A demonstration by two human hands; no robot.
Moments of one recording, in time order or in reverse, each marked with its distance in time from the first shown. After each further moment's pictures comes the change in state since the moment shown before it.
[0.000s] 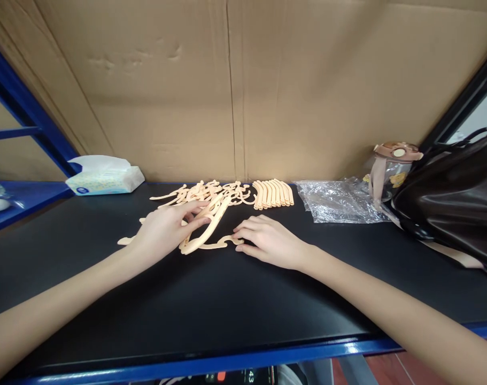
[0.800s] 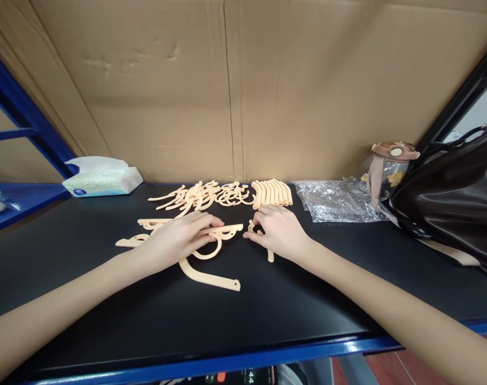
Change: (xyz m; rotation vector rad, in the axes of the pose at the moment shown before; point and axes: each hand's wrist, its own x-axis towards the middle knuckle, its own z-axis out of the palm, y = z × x) left_hand -0.004 0.001 0.009 -0.089 -0.155 0.403; right_hand 0.002 0.010 -0.004 -0.299 0.083 0.411
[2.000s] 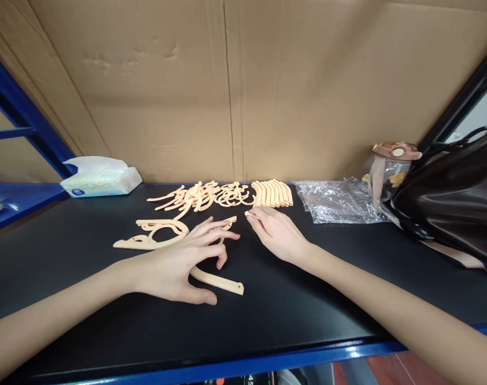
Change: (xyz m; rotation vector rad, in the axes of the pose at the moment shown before) left_hand -0.005 0.022 -0.009 -0.236 -0.248 0.189; right_hand -0.002 0.000 0.003 0.357 0.036 0.032
